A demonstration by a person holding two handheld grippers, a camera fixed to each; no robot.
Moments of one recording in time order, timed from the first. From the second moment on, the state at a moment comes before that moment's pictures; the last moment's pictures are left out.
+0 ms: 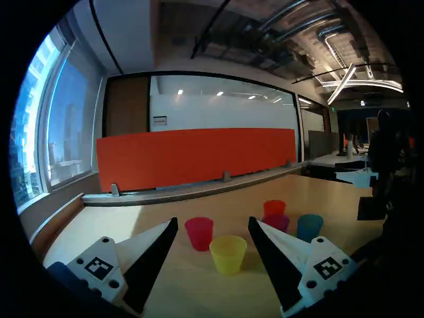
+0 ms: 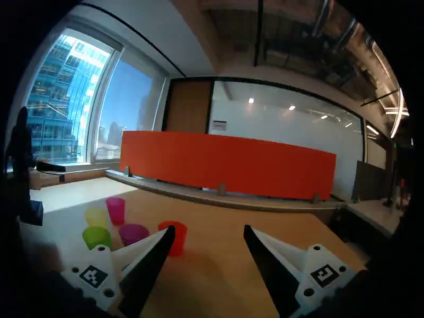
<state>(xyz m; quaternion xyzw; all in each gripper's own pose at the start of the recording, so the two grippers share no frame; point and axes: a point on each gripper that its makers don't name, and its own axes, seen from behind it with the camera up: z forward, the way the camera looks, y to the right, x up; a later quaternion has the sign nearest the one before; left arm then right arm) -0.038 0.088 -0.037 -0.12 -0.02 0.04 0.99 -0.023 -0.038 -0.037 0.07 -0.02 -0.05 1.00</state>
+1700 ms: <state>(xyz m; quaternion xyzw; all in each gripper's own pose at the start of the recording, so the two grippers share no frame) -0.063 0.004 -0.022 0.05 0.03 0.02 1.00 -0.011 -0.013 -0.019 -0.04 0.00 -0.01 1.00</state>
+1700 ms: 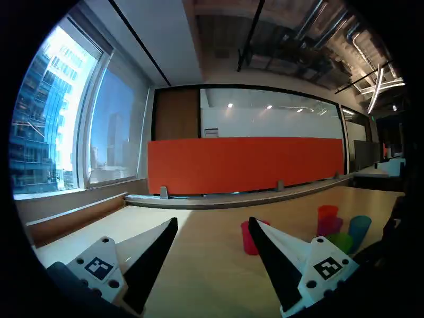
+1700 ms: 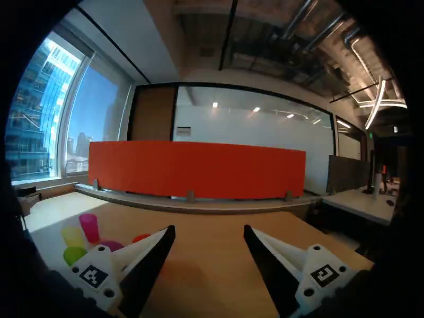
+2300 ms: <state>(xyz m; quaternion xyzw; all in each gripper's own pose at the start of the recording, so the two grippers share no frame) -0.087 -0.011 -0.017 0.05 0.02 0.01 1.00 -0.017 -0.018 -0.015 -0.04 -0.02 -0.03 1.00</state>
